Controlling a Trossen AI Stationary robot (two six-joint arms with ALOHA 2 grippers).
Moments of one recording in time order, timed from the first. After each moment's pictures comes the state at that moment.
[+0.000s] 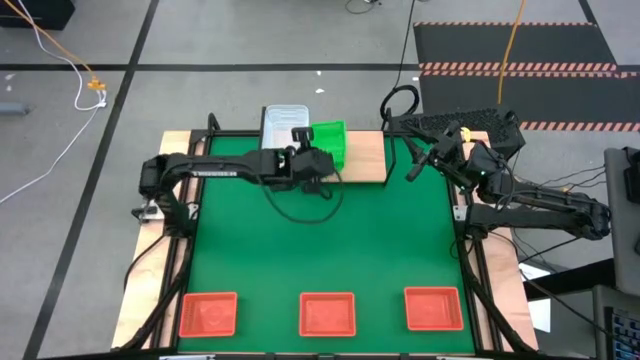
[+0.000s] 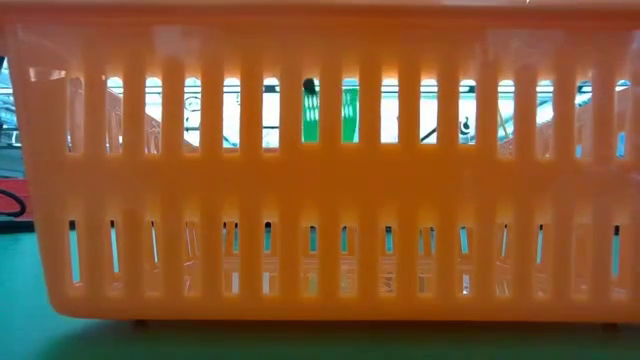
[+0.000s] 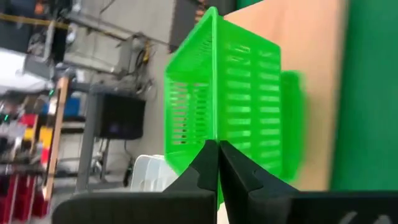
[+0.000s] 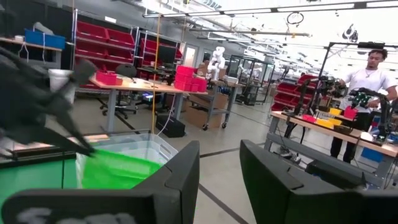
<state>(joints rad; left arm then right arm) 0.11 1.76 1.59 -0.67 -0.71 0.43 -0.31 0.66 0.54 0.27 0.39 -0.25</state>
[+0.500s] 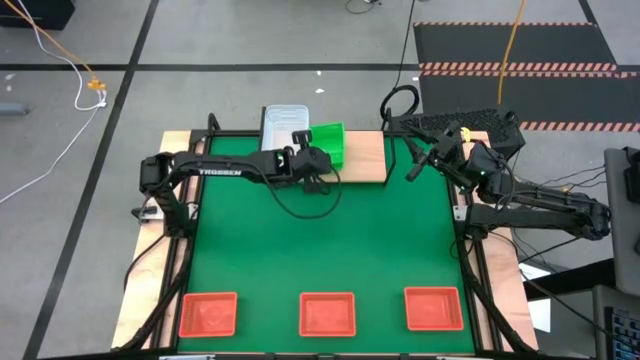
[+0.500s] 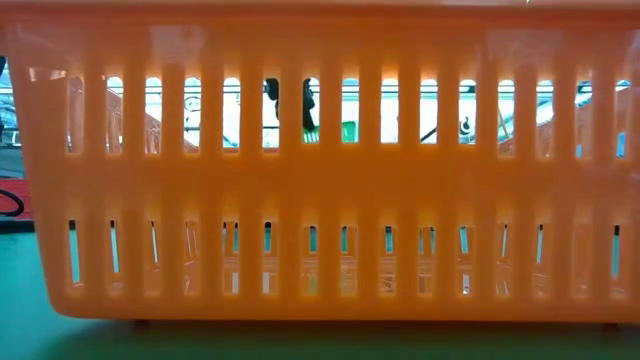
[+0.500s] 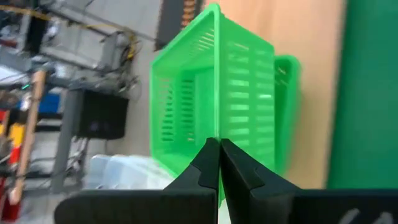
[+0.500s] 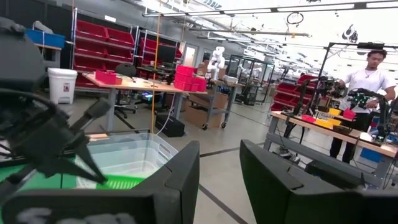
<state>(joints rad) 0.18 1.76 1.39 -0.44 -0.59 0.45 -0.31 0.66 0.54 0.27 0.39 -0.26</state>
